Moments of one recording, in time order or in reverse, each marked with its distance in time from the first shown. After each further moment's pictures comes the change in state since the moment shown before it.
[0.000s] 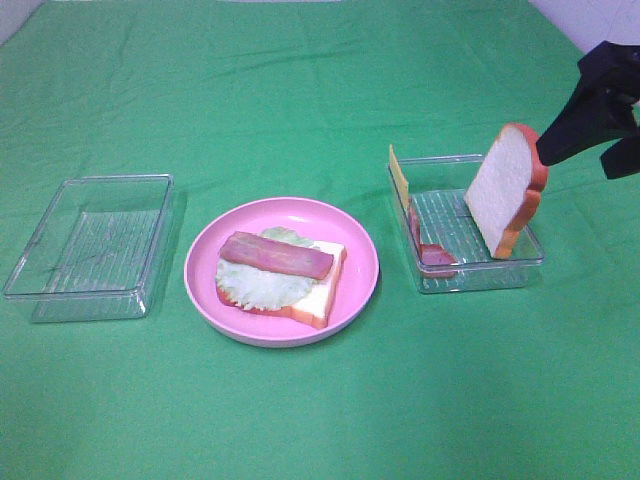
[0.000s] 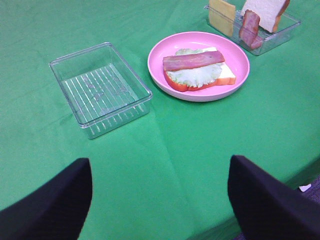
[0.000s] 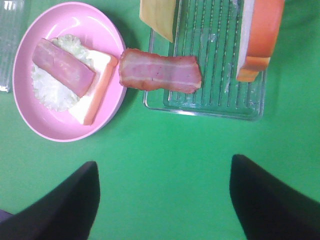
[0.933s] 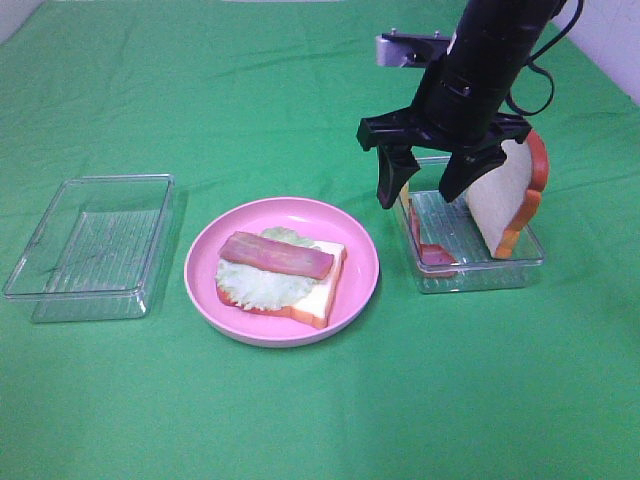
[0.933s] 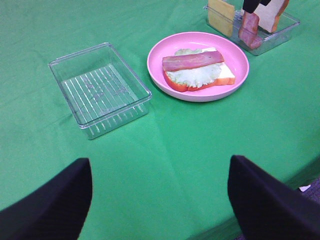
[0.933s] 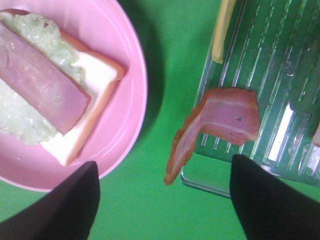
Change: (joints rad) left arm 0.000 0.000 0.000 -0.003 -0.001 0.003; right arm 0.392 0.552 -0.462 -0.314 0.072 0.369
